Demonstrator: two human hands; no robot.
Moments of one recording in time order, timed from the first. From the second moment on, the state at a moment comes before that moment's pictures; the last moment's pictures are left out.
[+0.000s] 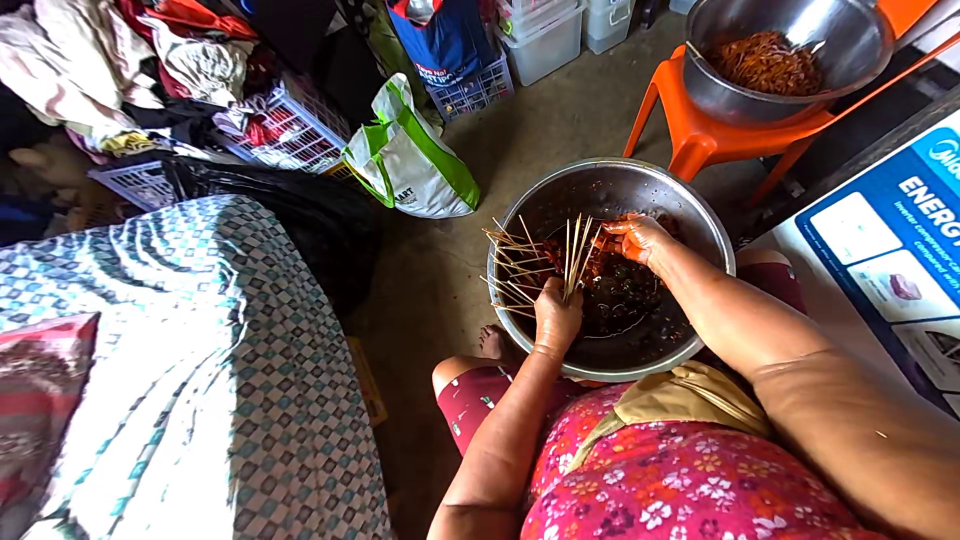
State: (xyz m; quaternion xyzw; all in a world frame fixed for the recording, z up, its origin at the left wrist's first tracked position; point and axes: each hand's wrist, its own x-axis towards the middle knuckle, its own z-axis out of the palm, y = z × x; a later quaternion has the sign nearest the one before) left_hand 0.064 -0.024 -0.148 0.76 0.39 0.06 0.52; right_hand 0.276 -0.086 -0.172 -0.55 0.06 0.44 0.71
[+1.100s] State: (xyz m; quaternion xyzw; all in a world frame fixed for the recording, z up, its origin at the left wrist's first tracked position) left_hand 0.063 -0.025 -0.150 0.76 0.39 0.08 0.51; right_hand 0.273 -0.090 -0.163 -0.57 0.03 0.43 0.70
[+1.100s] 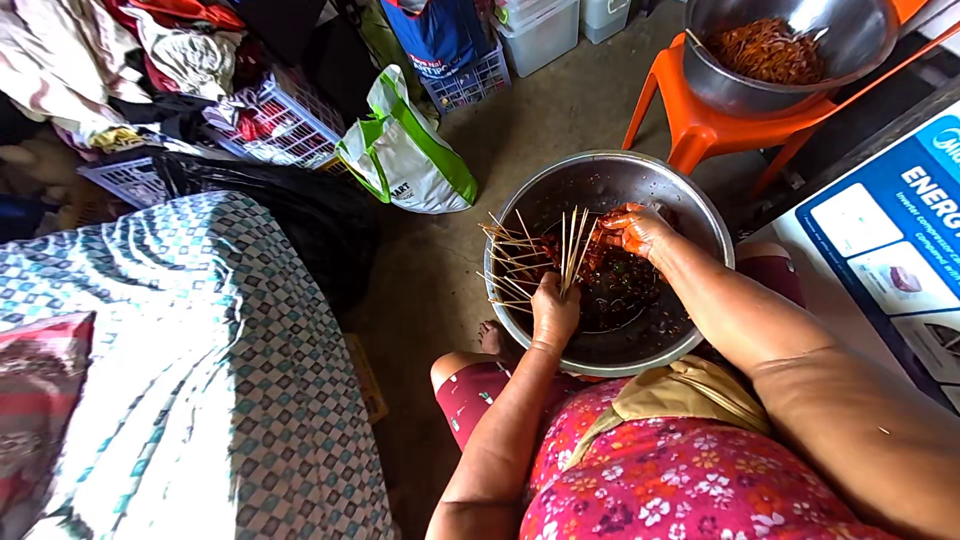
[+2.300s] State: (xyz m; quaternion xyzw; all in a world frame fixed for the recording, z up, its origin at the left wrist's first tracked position) left_hand 0.061 -0.026 -0.152 0.75 0.40 0.10 0.52; right_hand 0.256 -0.090 -0.159 -0.56 0.01 0.47 0.68
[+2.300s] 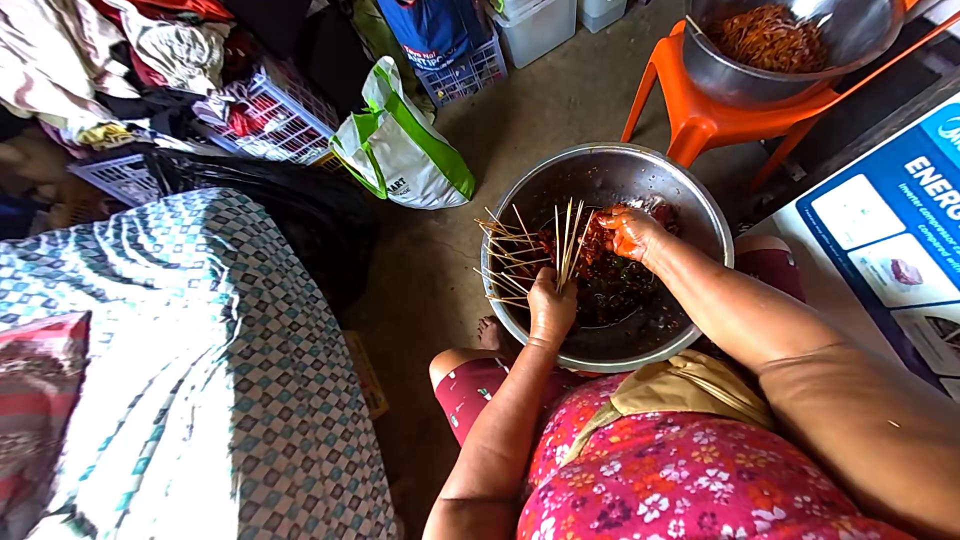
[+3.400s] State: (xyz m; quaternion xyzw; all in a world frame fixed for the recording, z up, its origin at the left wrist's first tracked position) left_hand 0.037 -0.005 -0.063 0.86 0.38 0.11 0.30; right_hand 0.269 -0.084 -0.230 -0.83 -0.44 0.33 0.10
